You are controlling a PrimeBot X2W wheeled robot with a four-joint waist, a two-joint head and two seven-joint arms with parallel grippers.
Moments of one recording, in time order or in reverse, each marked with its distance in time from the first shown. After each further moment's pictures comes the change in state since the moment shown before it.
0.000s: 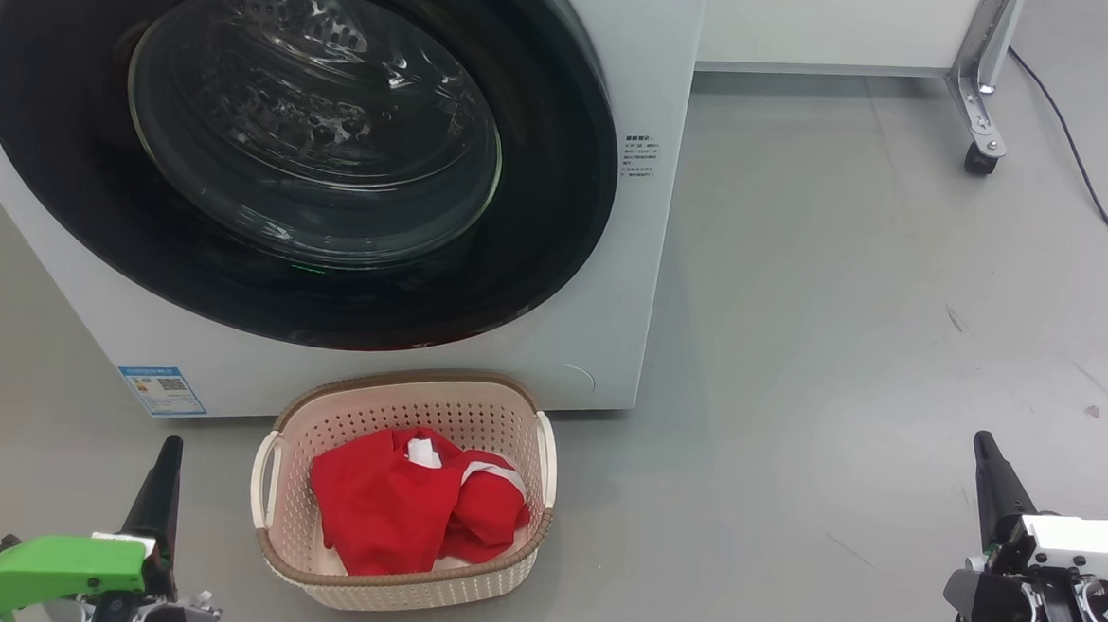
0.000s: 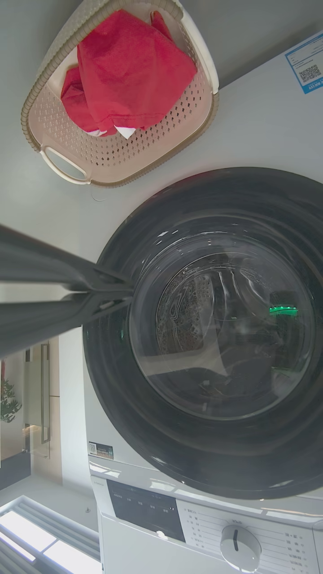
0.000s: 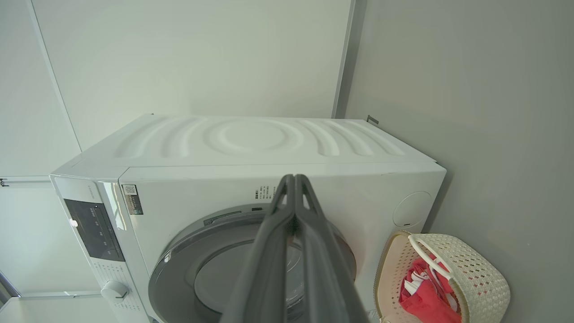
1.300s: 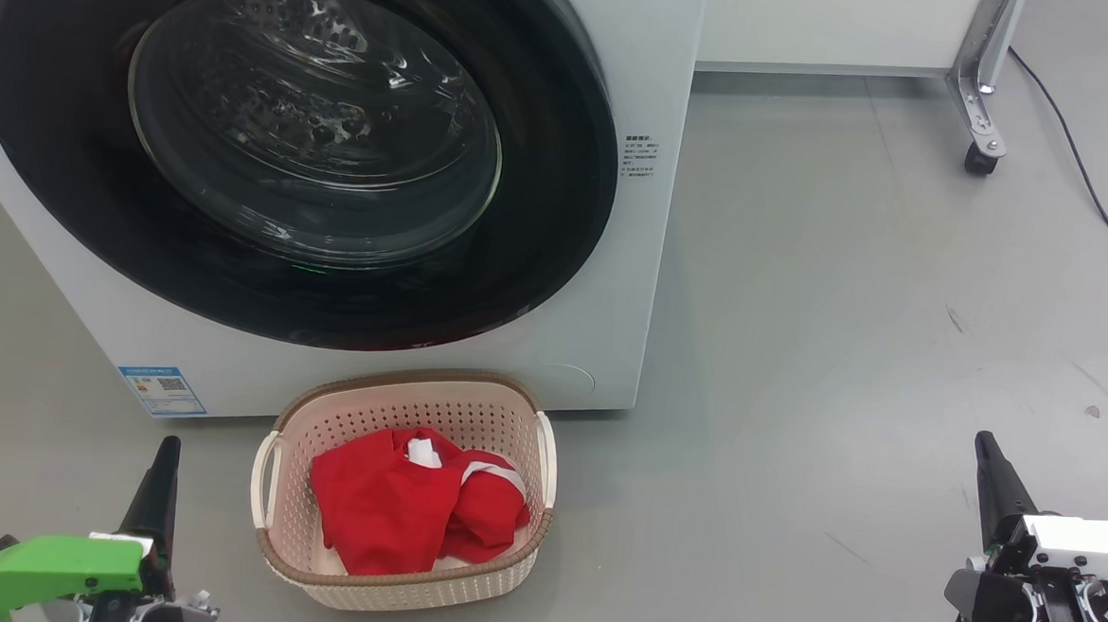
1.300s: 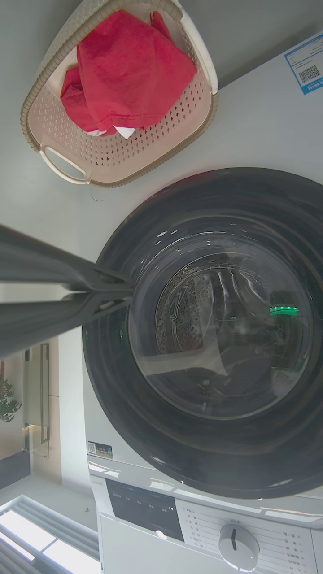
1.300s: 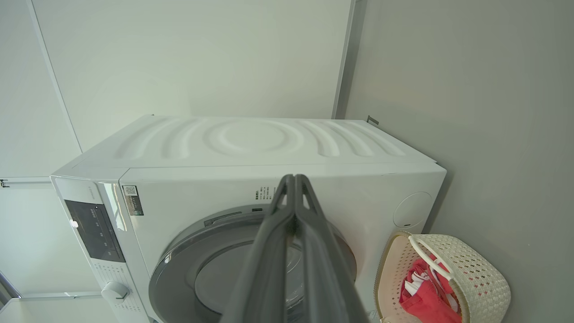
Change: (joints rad) left arm 0.000 0.000 0.006 0.001 0.000 0.000 0.004; right arm 0.000 0.001 -0.003 0.000 0.000 0.000 0.000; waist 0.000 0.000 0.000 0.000
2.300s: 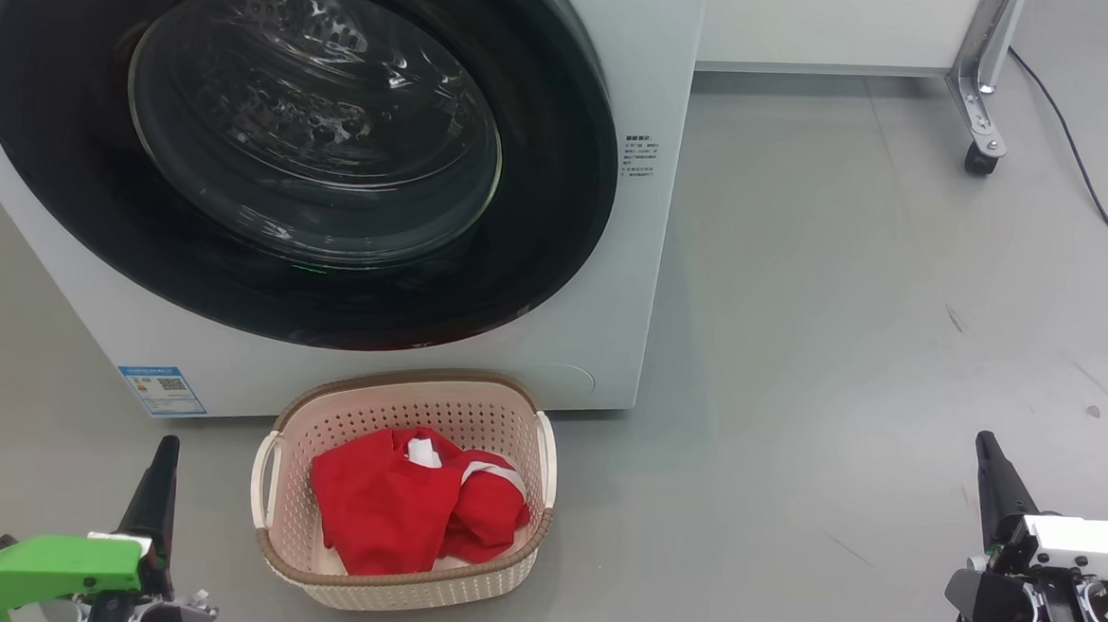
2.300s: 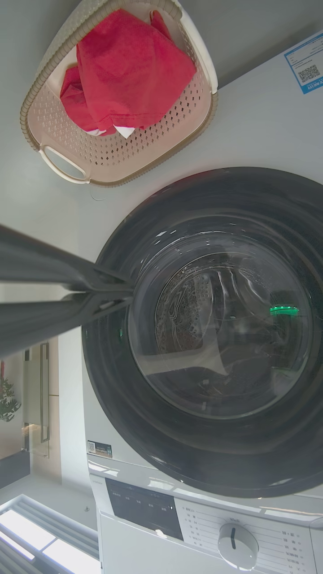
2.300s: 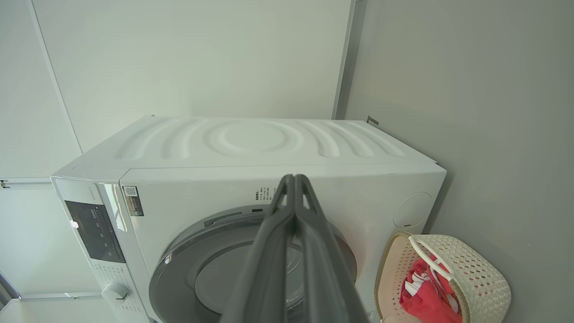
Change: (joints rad) left arm 0.000 -0.001 0.004 -0.001 0.000 0.000 0.003; right arm 0.000 0.001 -0.002 0.000 0.000 0.000 0.000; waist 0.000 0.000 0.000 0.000
